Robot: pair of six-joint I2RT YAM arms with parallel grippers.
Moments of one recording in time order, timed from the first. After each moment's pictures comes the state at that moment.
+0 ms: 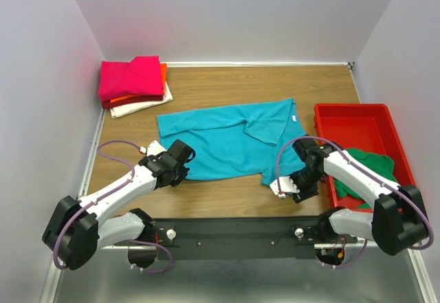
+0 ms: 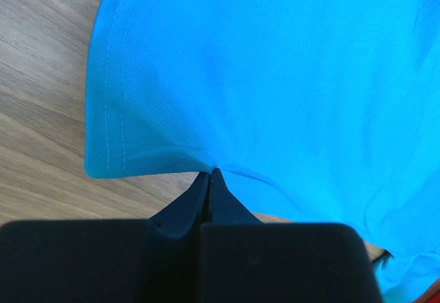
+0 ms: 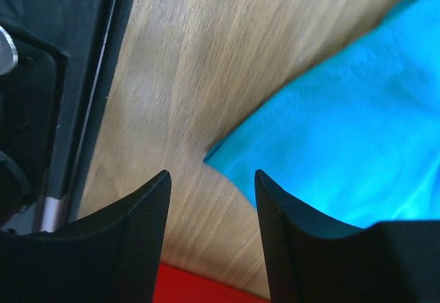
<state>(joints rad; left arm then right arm) -0.65 1.09 0.60 -0.68 -0.32 -1.40 0.37 1.20 0.68 -1.11 -0.37 -1.64</state>
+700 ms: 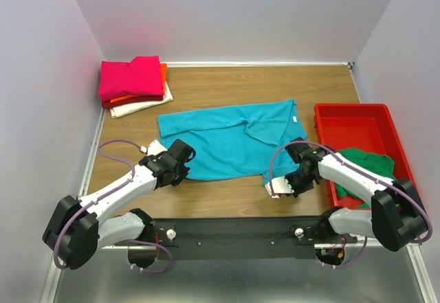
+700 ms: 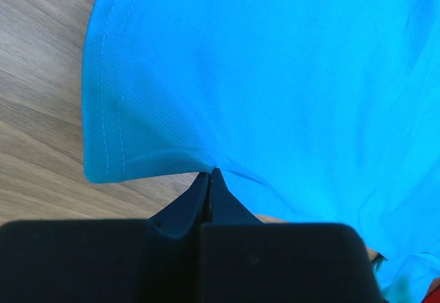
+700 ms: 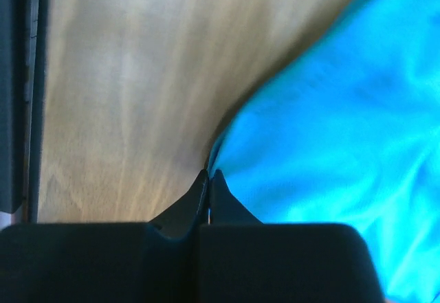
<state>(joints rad) -0.65 1.10 0.60 -0.66 -0.32 -1.39 0.47 1.25 0.62 -0.92 -0.25 -1.56</state>
